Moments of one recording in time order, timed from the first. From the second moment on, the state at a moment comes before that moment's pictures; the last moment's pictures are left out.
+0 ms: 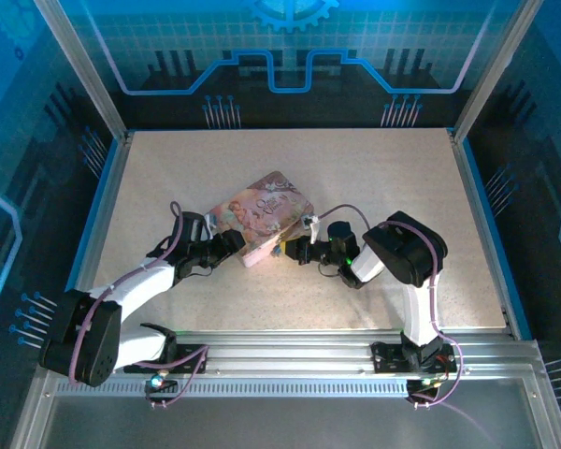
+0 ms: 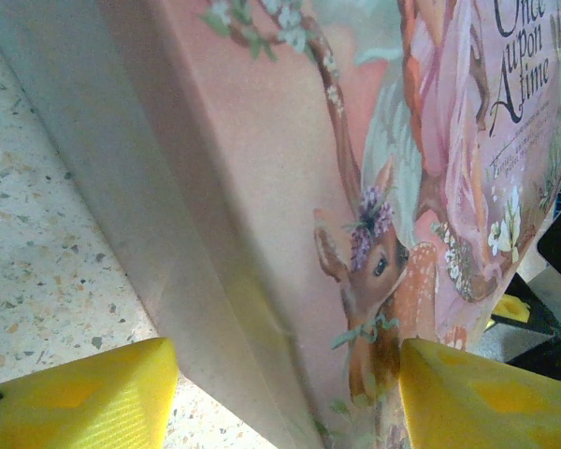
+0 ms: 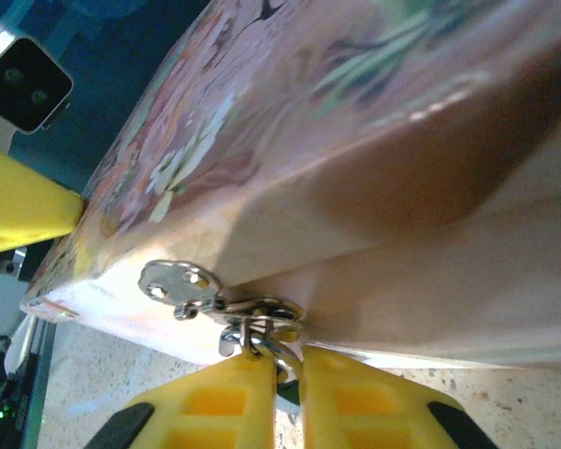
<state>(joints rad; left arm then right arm) -0.25 1.24 0.49 -0.05 0.40 -0.85 0.58 2.02 0.58 1.12 -0.55 0.60</state>
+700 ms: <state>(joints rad) -0.25 1.24 0.49 -0.05 0.40 -0.85 0.56 2.02 0.52 1.21 -0.52 0.74</state>
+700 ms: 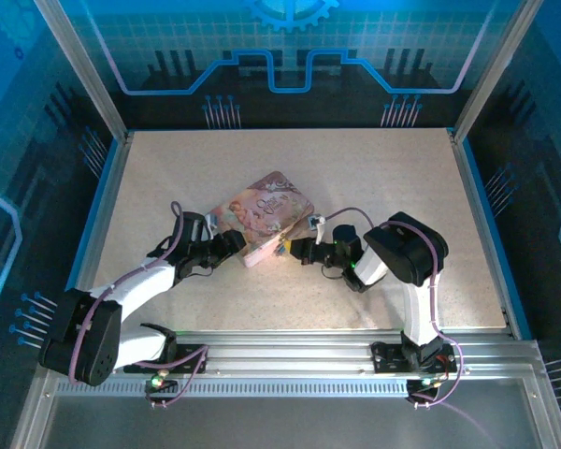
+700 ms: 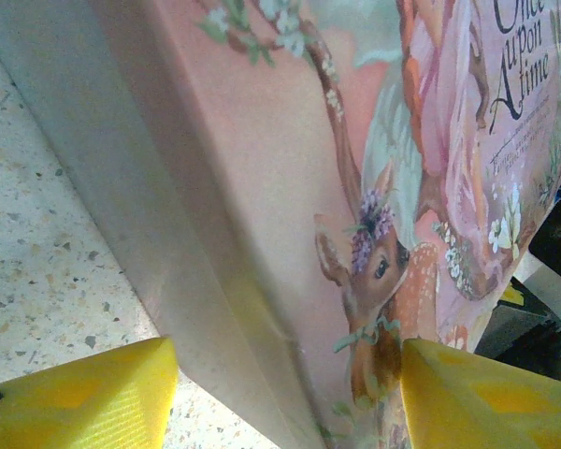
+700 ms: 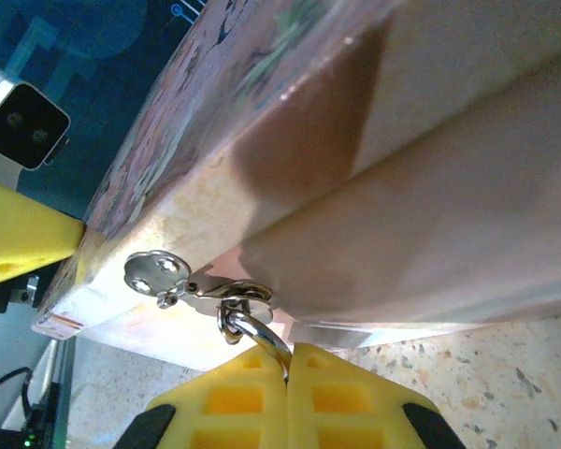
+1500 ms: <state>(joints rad) -0.25 1.24 0.49 -0.03 0.40 -0.85 0.53 2.02 0.52 1.24 -0.55 1.06</state>
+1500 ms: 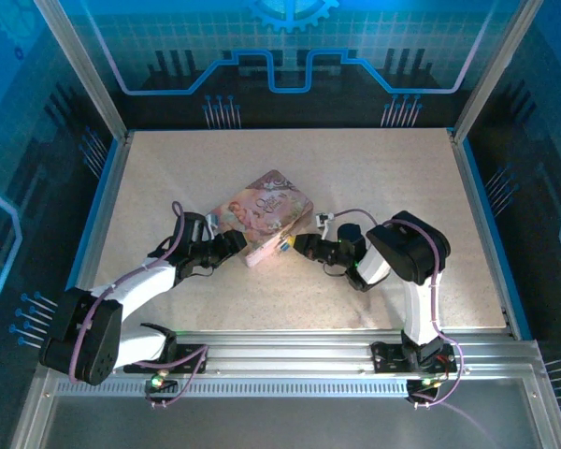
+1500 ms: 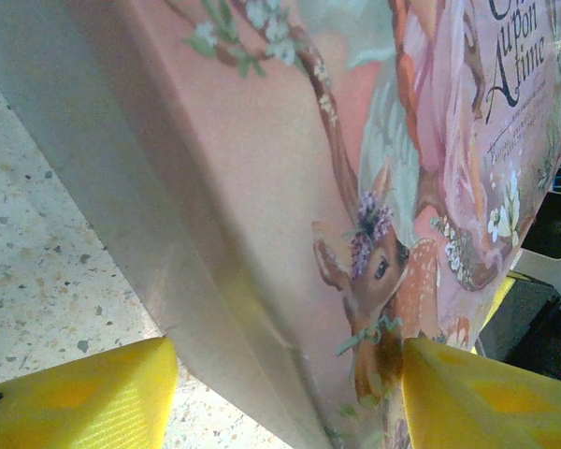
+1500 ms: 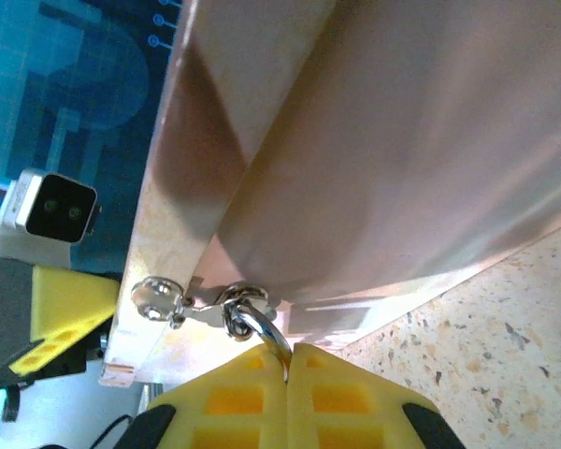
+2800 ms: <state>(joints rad) -0.24 0.92 0.52 -0.24 0.31 -0.84 0.45 1.48 0.39 0.79 -0.45 0.88</state>
